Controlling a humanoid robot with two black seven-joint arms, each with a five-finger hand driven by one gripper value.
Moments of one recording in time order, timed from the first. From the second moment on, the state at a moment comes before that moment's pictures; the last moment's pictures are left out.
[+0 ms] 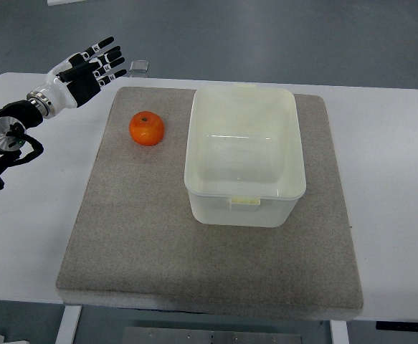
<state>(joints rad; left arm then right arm) -0.97 0.43 -0.38 -0.56 -0.25 -0.44 -0.11 -0.05 0.00 -0.11 0.16 0.00 -0.02 0.06</state>
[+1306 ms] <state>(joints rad) -1.05 0.56 -0.38 -0.65 0.53 -0.45 -0.21 -0.05 0.00 -0.11 0.16 0.00 -0.02 0.06</state>
